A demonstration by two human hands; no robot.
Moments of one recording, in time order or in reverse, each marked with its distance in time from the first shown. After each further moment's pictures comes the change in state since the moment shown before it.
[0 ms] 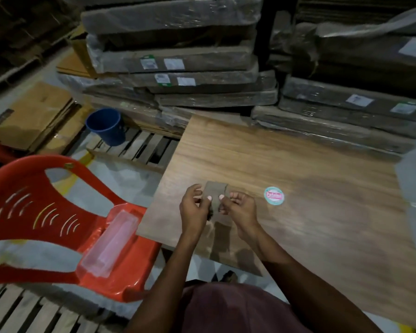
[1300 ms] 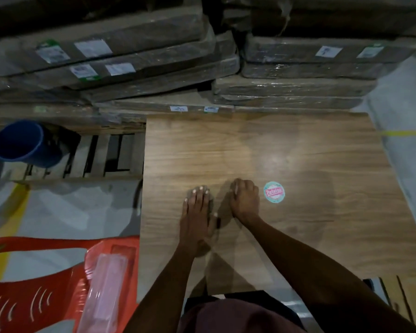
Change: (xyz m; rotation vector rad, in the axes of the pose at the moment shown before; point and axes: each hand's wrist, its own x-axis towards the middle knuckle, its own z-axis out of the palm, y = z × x) left_hand 0.168 -0.116 0.039 1.078 -0.692 0.569; right_hand 0.161 0.058 0.003 -1.107 0.340 -0.023
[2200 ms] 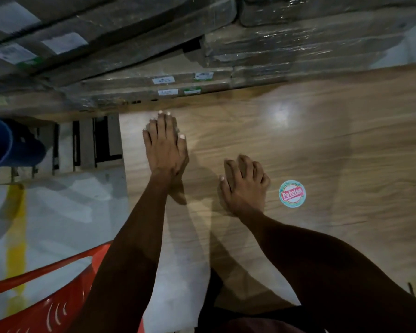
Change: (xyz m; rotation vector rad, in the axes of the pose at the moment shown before) left_hand 0.228 -0.077 -0.082 0.230 0.218 -0.153; right_hand 0.061 -0.020 0.021 -0.215 0.108 -0.043
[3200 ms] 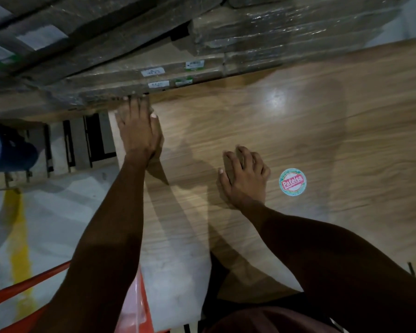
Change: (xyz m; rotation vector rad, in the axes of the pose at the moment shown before) left_hand 0.049 -0.048 0.000 -0.028 -0.021 0.028; right_hand -0.001 0.000 0.002 0.000 0.052 0.015
